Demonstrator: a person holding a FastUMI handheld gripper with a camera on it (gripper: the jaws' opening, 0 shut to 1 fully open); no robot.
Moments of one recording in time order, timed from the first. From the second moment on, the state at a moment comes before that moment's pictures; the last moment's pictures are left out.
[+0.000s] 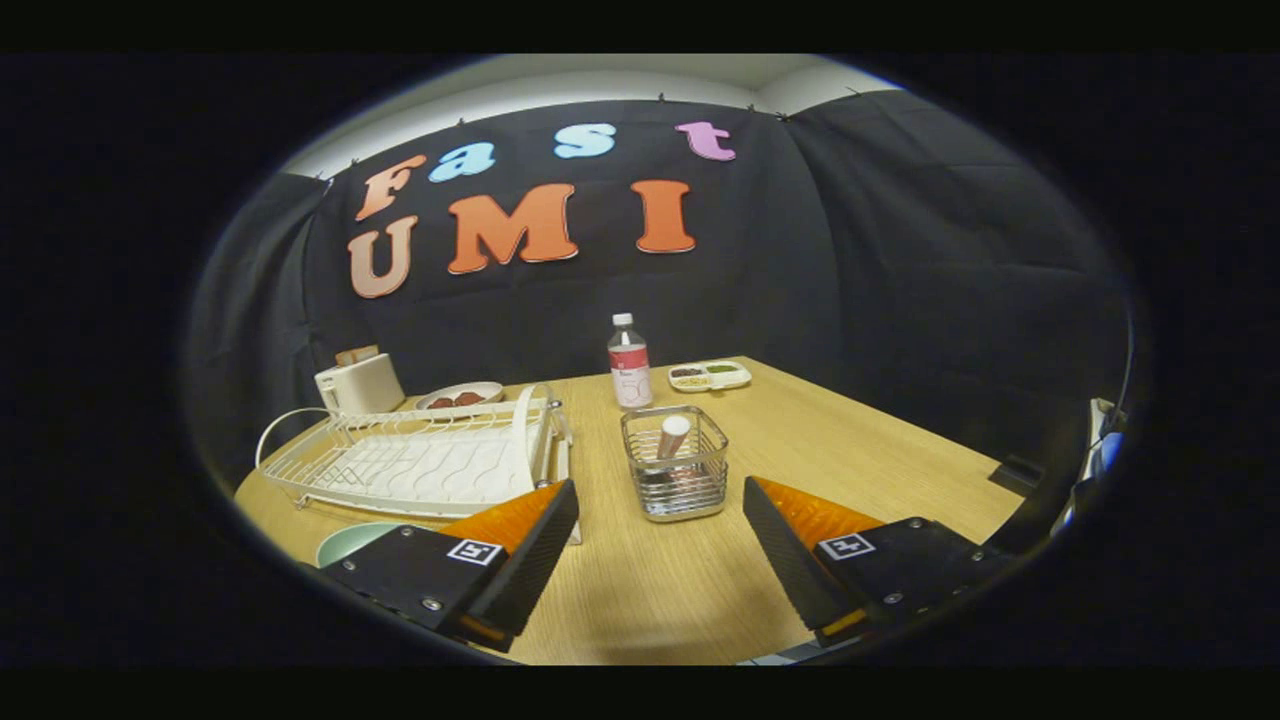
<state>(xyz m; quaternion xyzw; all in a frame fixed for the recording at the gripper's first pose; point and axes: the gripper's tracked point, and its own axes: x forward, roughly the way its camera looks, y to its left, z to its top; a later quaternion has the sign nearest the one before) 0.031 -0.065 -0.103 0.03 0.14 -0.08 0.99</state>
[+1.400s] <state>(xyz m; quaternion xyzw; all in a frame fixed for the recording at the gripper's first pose) 0.050 -0.072 -0.036 -0.01 0.04 -0.05 1.00</state>
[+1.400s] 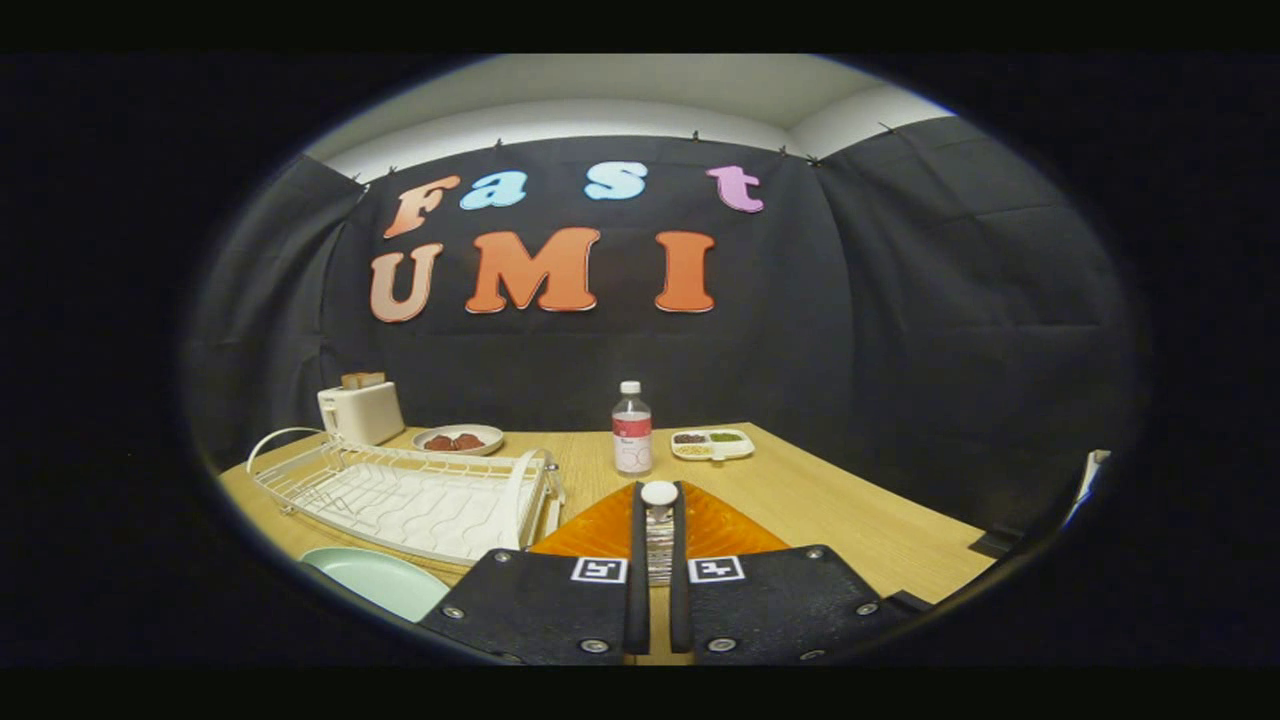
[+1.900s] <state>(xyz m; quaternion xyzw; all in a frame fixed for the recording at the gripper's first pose) -0.010 -0.040 0.015 -0.01 0.00 -0.03 1.00</state>
